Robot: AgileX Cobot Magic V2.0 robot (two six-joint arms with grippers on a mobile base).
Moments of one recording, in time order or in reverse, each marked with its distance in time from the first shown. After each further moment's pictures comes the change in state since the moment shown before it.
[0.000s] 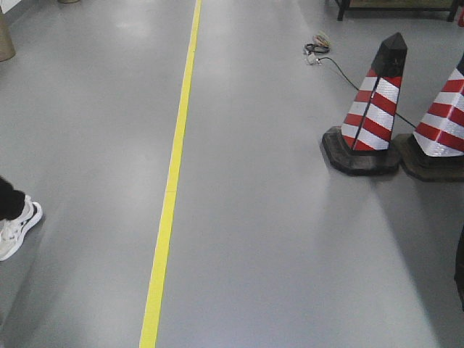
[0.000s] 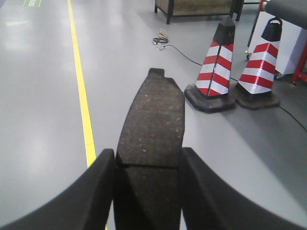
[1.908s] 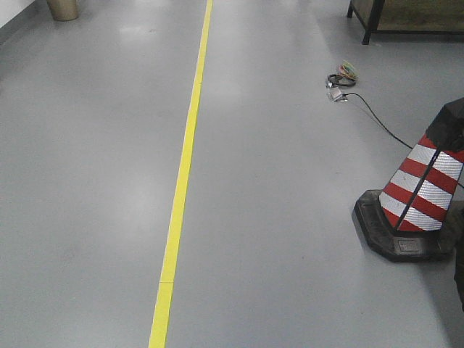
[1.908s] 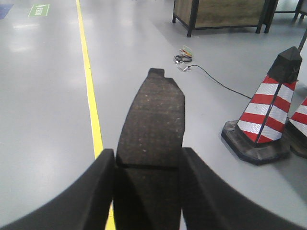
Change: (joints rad) left arm 0.000 0.000 0.000 0.000 0.001 0.000; right arm 0.000 0.000 0.000 0.000 0.000 0.000
